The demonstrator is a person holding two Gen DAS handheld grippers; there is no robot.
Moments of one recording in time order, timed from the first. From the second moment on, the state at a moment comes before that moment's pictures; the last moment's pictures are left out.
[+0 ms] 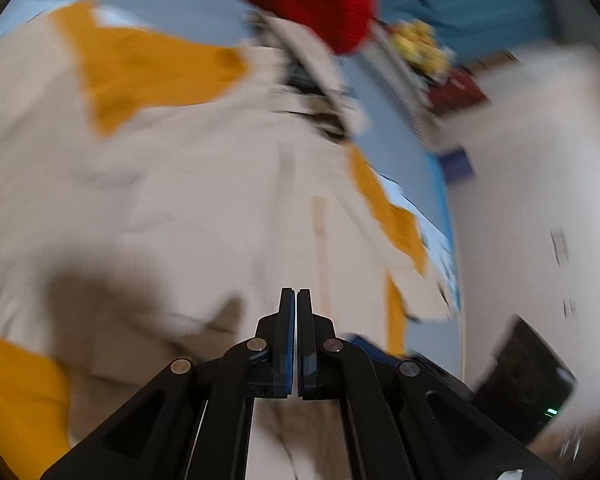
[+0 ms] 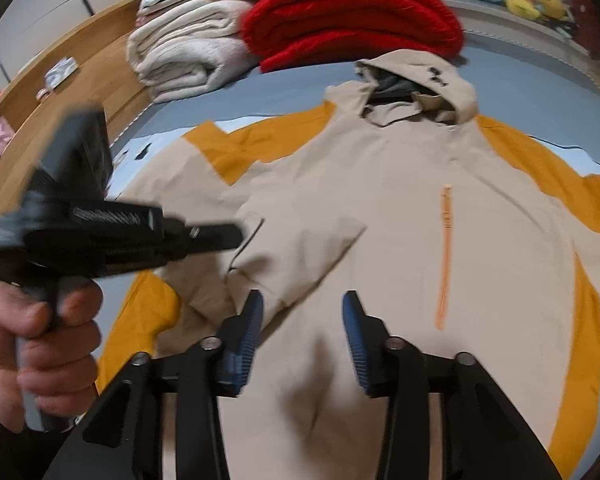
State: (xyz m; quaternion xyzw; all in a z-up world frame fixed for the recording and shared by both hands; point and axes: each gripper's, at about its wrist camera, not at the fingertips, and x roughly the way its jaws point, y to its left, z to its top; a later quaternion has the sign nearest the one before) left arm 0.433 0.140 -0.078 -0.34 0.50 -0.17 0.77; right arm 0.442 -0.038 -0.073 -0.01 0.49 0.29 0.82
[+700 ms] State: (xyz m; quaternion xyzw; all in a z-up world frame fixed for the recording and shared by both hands) left arm 0.440 0.151 -0.100 -0.37 0.52 -0.16 0.75; right arm 0.433 -0.013 -0.098 -0.04 0.51 0.31 0.80
